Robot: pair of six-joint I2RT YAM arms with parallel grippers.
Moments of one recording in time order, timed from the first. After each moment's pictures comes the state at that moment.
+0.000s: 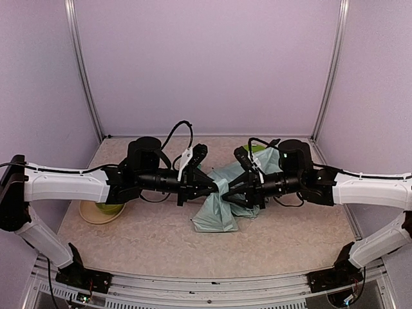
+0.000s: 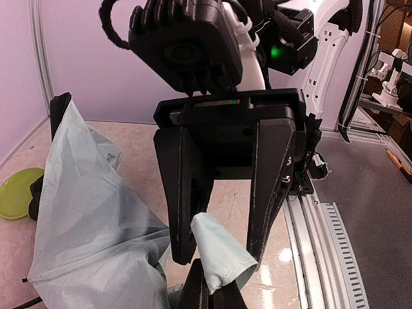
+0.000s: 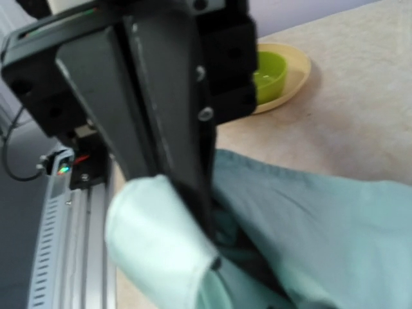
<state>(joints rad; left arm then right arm) -0.91 1.51 0.93 0.35 0.61 0.07 0.84 1.30 0.81 0.13 -0.61 0.06</state>
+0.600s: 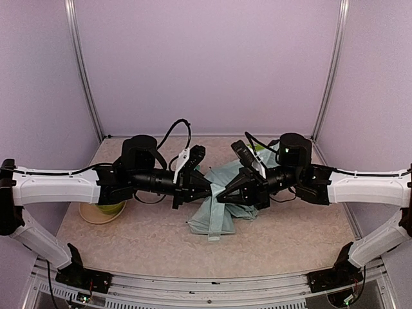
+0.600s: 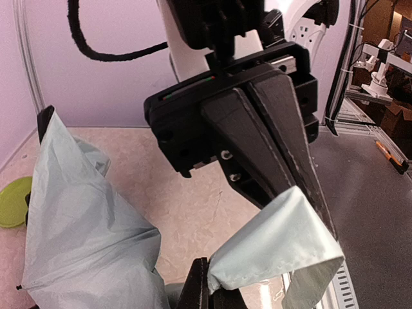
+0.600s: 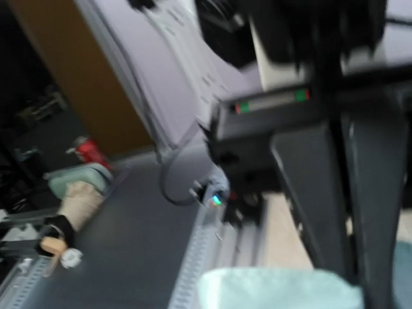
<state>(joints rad) -0.93 1.47 0.94 0.28 0.60 0.09 0.87 1.35 0.81 0.35 -0.96 0.22</state>
